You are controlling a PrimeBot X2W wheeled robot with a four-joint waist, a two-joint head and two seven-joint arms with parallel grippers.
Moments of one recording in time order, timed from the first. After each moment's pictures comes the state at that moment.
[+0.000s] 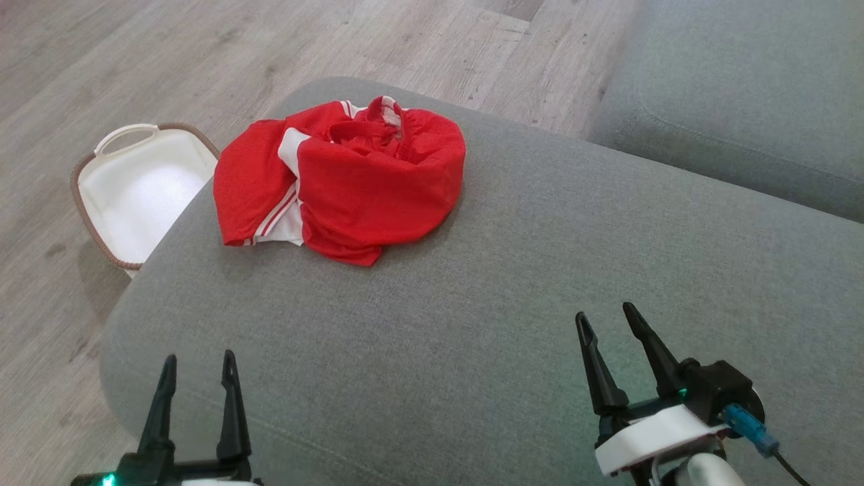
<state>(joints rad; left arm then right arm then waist) 0.15 0.05 -0.01 0.11 -0.08 0.00 -0.25 0.00 -0.04 0.22 0.29 0.19 0.13 -0.25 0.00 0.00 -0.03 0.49</state>
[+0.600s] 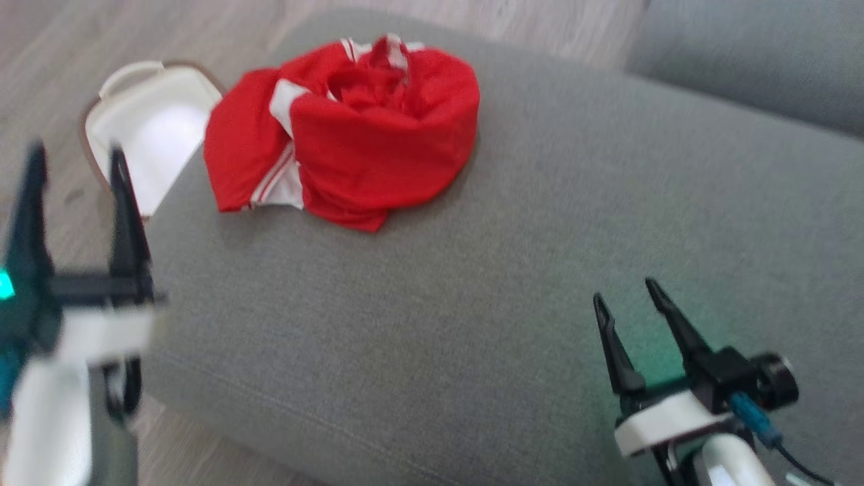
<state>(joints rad) -0.21 0.19 0.08 0.03 -0.06 -0.07 -0.26 0.00 -0.04 0.14 0.24 -0.02 0.13 -0.25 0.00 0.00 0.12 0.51</state>
